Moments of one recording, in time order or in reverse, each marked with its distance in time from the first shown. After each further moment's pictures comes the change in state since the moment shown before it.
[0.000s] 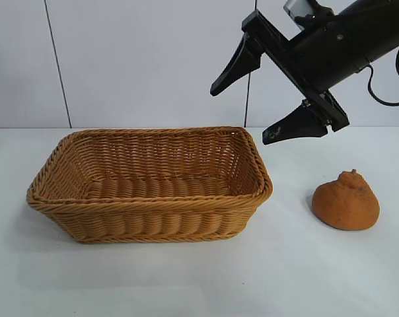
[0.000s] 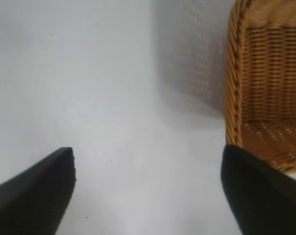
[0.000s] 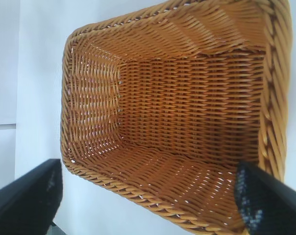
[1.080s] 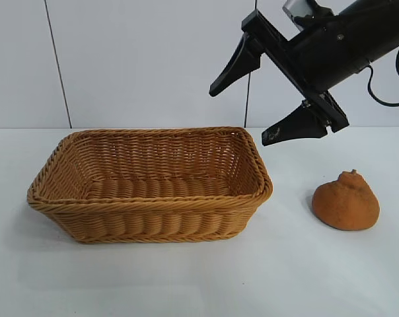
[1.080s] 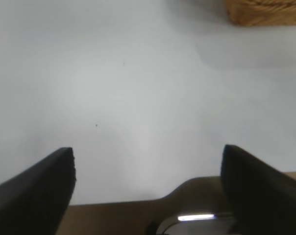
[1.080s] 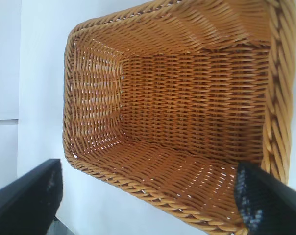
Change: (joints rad) left arm 0.000 -1.152 0.647 -0.027 -0.148 0.001; right arm 0.000 0.000 -0.005 -0.008 0.038 0.000
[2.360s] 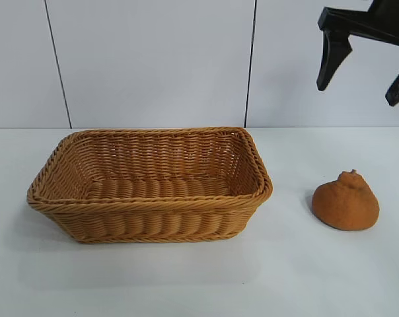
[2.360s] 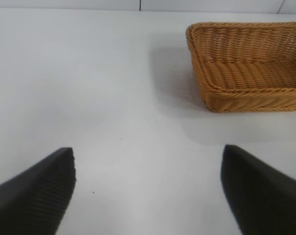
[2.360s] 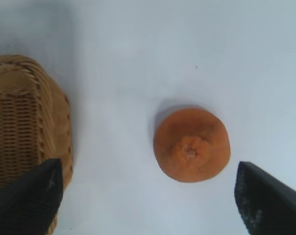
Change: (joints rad) left arm 0.000 -0.203 0.000 0.027 0.000 -0.011; right arm -0.148 0.187 -0.341 -0.830 0.291 0.480
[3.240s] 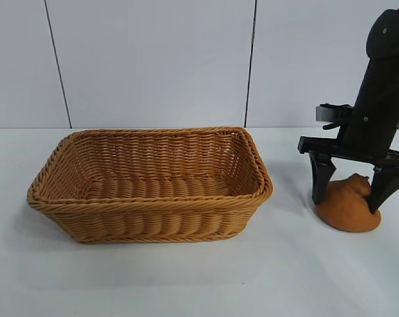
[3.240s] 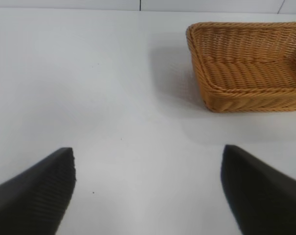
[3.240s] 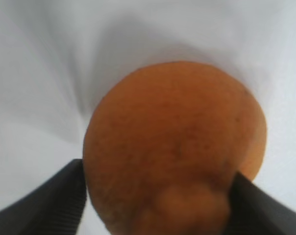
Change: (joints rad) left arm 0.000 0.000 0.000 0.000 -0.001 0.000; right arm 0.000 0.186 -0.008 -0.015 0.001 -0.001
